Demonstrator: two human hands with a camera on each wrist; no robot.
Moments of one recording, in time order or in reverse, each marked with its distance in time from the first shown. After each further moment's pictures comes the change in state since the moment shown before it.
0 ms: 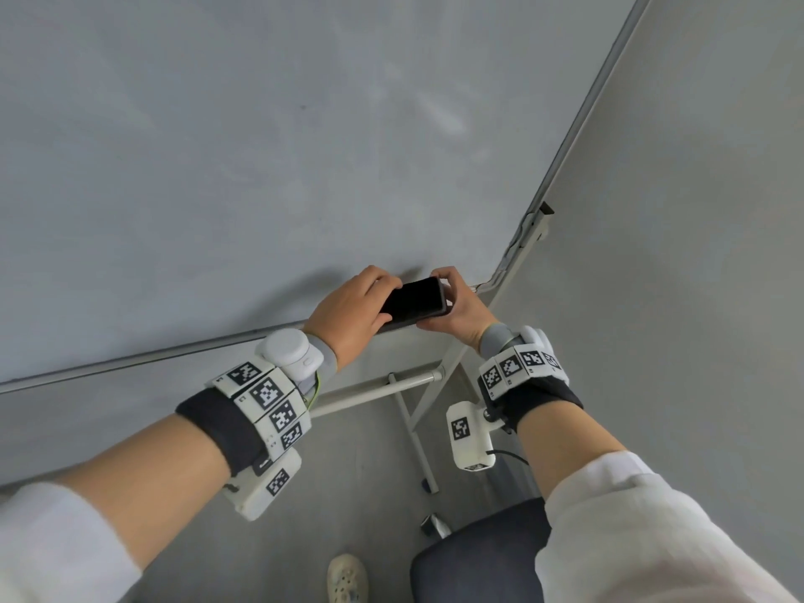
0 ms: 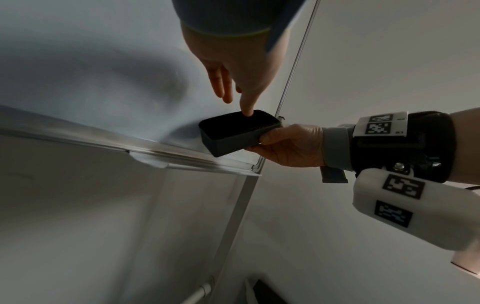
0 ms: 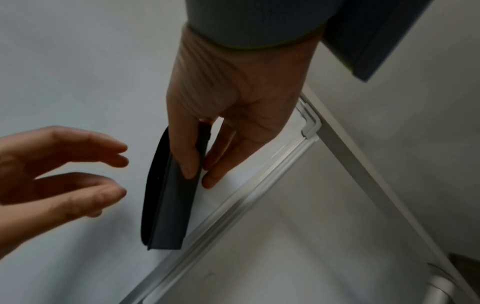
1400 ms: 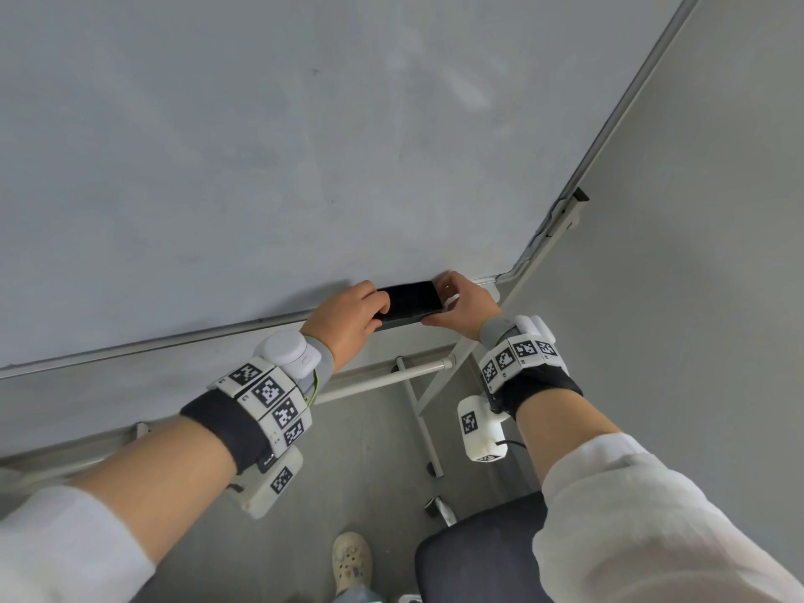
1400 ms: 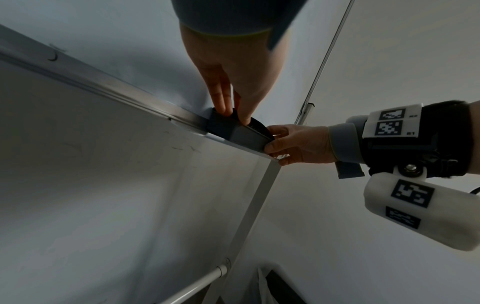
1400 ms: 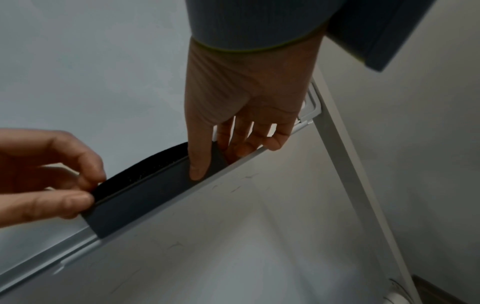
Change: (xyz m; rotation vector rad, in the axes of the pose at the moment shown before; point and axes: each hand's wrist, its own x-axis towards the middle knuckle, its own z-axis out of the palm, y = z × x) left_hand -0.006 -0.036 0.024 0.004 -0.197 -0.133; right_hand 0.029 0.026 0.010 -0.384 0.018 0.129
